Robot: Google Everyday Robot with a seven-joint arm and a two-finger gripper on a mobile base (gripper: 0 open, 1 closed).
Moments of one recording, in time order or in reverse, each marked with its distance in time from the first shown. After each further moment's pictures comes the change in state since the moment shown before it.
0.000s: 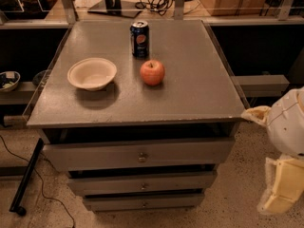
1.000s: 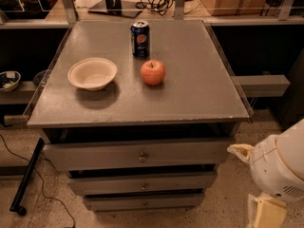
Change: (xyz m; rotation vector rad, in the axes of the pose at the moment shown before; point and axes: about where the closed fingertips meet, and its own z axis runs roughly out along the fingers) arm 0.011 0.039 0.076 -0.093 -0.074 0.023
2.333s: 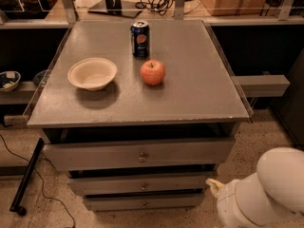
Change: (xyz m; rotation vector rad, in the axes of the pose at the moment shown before) arm 0.015 0.022 0.125 -0.006 -0.015 0.039
